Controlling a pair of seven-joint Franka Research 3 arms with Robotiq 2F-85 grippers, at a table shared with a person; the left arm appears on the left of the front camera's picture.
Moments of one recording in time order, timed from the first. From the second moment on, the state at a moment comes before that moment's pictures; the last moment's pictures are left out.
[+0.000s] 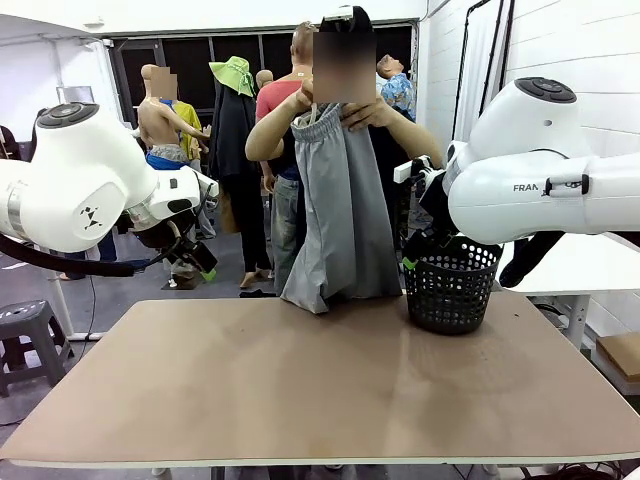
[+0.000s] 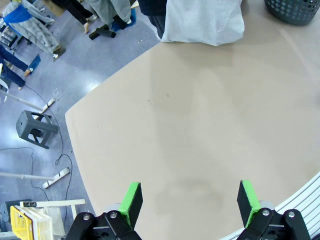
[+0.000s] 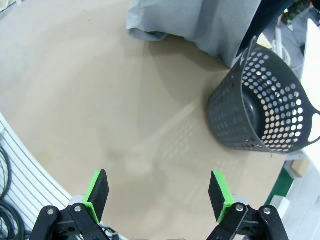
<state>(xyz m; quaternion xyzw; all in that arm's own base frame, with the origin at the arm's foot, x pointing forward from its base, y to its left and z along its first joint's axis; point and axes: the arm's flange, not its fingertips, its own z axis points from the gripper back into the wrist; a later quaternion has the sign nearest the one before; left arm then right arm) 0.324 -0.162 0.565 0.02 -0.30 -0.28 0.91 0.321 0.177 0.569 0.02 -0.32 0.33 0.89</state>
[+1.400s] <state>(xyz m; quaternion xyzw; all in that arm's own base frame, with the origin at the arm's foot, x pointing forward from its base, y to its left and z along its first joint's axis) 0.324 -0.162 0.565 0.02 -0.30 -0.28 0.91 0.321 0.177 0.569 0.02 -0.32 0.33 0.89</state>
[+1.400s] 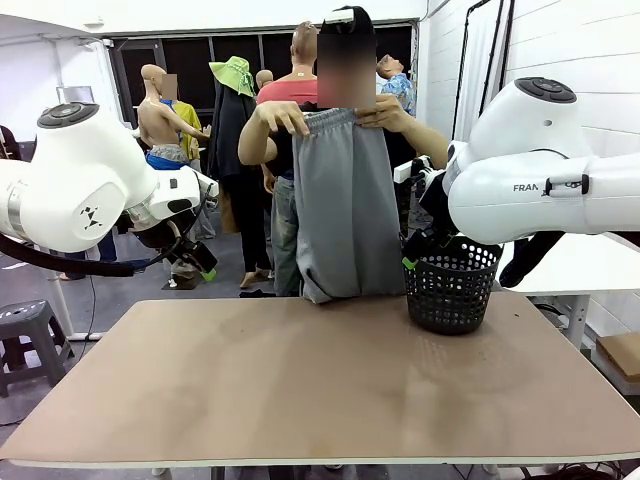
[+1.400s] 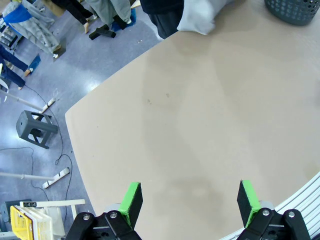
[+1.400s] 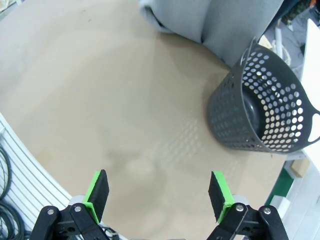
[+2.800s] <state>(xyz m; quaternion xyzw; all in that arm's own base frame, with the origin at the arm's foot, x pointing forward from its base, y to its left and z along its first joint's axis) 0.324 -0.162 0.565 0.02 -0.30 -0.28 0.91 0.321 0.177 0.569 0.02 -0.32 0.33 0.89</state>
